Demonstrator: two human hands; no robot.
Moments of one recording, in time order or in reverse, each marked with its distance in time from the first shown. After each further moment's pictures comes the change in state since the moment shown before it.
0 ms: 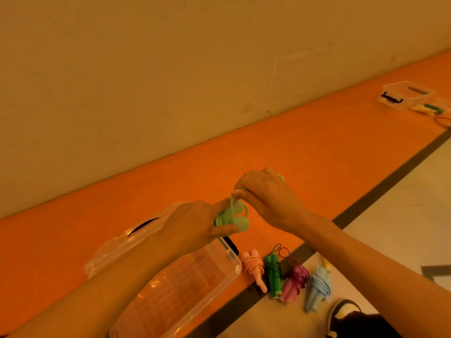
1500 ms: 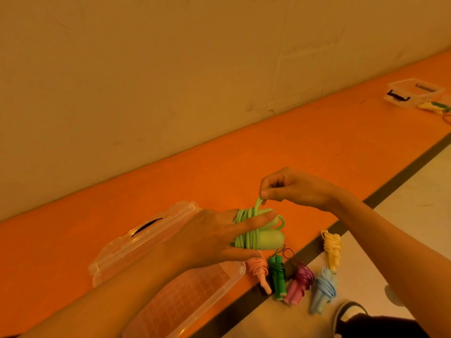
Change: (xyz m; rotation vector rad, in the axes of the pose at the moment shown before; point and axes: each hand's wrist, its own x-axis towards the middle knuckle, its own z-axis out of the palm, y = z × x) left_hand -0.013 0.018 -0.003 -0.066 0.292 0.478; right_hand 0.004 0.040 -0.043 0.675 -0.521 0.408
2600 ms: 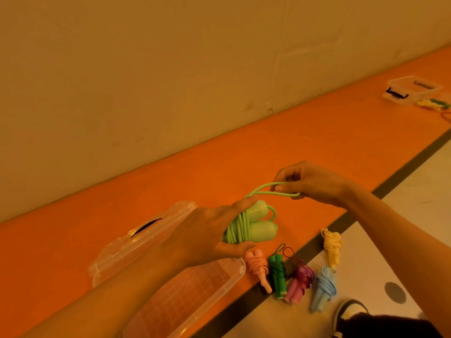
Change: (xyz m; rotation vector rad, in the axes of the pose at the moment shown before) left_hand -0.005 -0.002 -0.002 -0.221 0.105 -0.202; right_hand -0.009 0.026 -0.020 0.203 0.130 0.137
